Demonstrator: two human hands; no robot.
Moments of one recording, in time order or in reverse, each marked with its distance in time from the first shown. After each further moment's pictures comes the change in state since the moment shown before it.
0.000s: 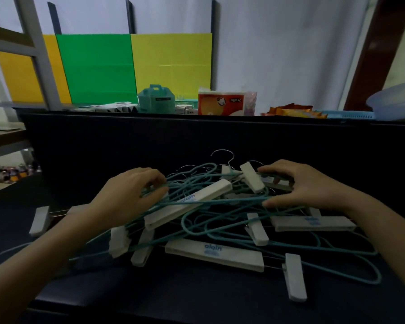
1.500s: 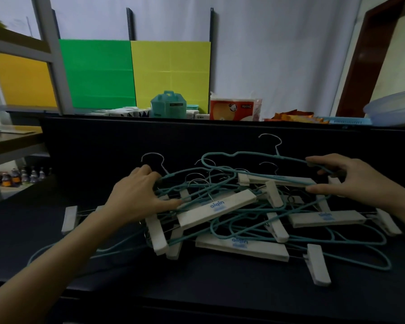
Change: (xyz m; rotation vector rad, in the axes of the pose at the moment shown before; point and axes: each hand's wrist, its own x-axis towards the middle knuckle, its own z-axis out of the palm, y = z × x) left_hand -0.012 -0.033 -0.009 0.187 -0.146 -0.204; right_hand -0.040 -0.005 -0.019 0.070 0.290 0.124
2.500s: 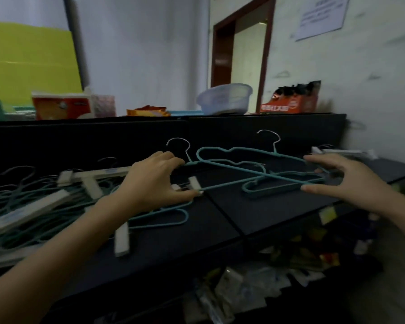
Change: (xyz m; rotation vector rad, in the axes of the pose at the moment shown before) left_hand -0.014 0.328 -0.010 -0.204 0.160 0.737; right_hand -0.253 0.111 -0.182 -0.176 0.332 0.372
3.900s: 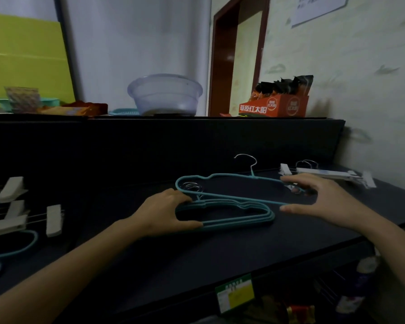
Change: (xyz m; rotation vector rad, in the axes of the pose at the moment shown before) left_hand 0.210 0.166 0.182 -0.188 -0.315 -0.135; right_hand 0.156 0.268 -0.066 0.031 -0.206 -0.129
